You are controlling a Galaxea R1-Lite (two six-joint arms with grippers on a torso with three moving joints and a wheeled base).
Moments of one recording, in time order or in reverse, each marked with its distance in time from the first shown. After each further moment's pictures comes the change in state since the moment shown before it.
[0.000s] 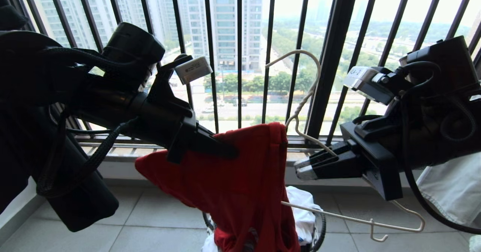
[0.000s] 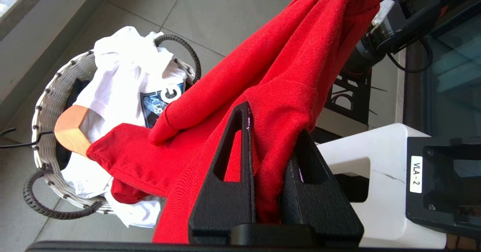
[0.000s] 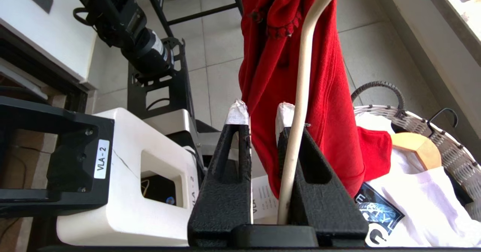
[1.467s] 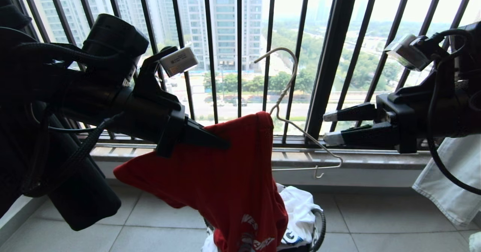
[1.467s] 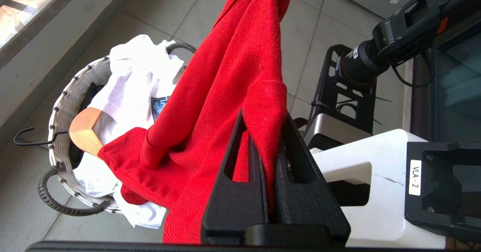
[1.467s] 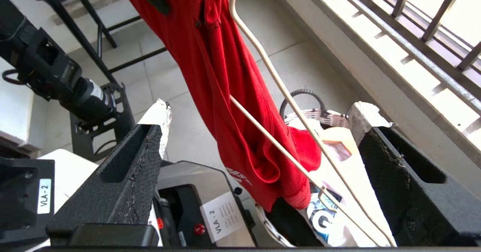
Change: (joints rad) left arm 0.040 -0.047 0.030 -0.035 -0.005 -0.020; right arm -0.231 -0.041 -0.016 -0.073 -0.024 0.096
